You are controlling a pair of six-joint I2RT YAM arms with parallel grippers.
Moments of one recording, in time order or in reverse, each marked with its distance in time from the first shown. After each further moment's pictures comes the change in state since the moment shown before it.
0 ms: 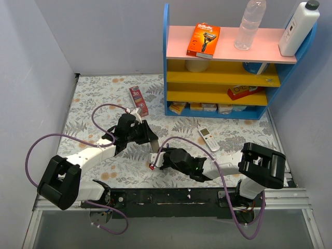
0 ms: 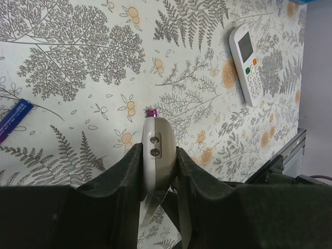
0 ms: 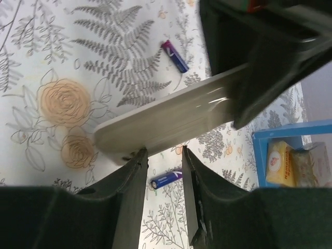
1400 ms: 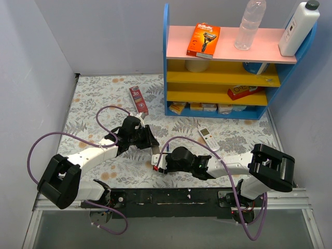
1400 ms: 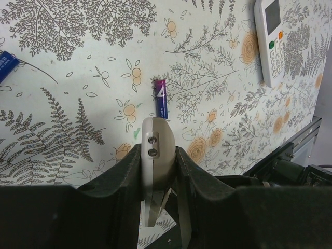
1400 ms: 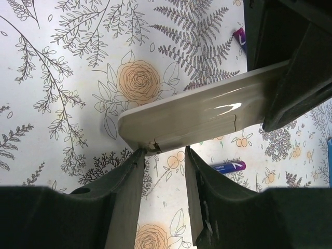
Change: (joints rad) left arm -0.068 0.011 0.018 -0.136 -0.037 -0.027; right arm -0.031 -0.100 0.004 -0.246 -0.241 0.150
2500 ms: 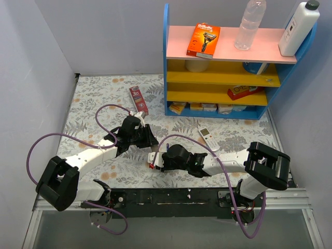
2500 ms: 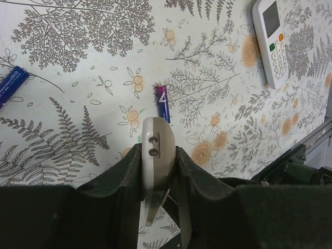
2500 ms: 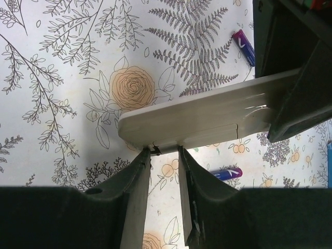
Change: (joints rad) left arm -0.014 -0.023 0.005 -0.003 -0.037 0.054; right arm -0.007 0.050 0.077 -0.063 0.005 -0.003
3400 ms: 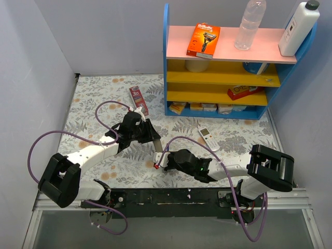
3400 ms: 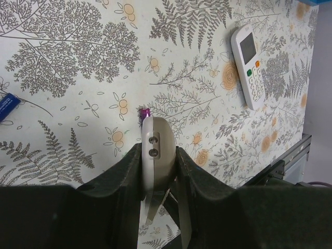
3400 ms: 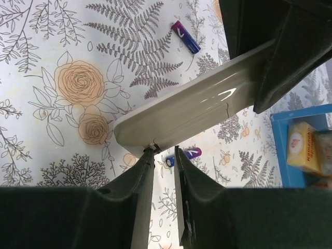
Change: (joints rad) left arm 0.004 0.035 0.055 0.027 -0.011 -0.064; right arm 0.020 -0.047 -0.134 0.240 0.213 -0.036
